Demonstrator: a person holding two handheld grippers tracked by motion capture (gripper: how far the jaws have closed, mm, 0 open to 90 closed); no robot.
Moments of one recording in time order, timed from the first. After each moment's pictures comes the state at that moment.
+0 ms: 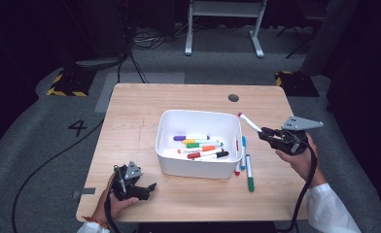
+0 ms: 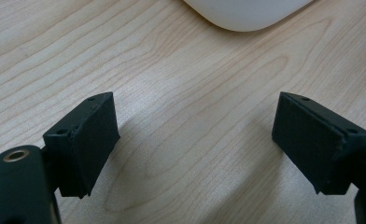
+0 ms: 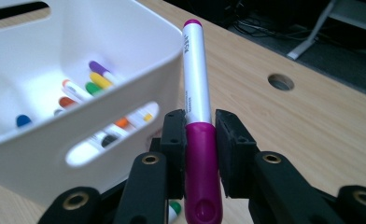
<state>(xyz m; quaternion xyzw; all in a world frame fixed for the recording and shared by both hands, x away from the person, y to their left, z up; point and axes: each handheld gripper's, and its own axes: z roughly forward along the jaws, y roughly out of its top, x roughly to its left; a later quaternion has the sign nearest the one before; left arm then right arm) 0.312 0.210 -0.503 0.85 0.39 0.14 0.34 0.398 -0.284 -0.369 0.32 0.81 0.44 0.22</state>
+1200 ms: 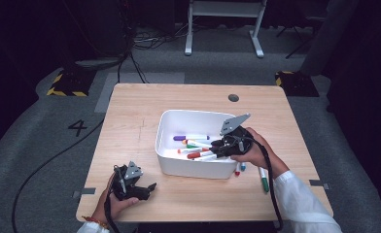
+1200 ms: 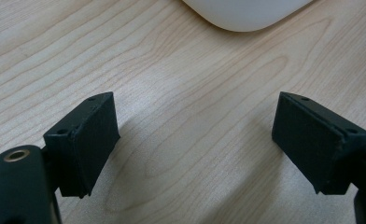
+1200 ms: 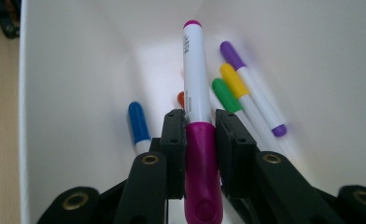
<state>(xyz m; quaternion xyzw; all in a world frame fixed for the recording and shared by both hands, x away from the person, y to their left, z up) 0.312 0.210 -0.503 0.85 0.39 0.14 0.34 0.417 -0.147 -0.382 0.14 0.93 0.34 0.07</state>
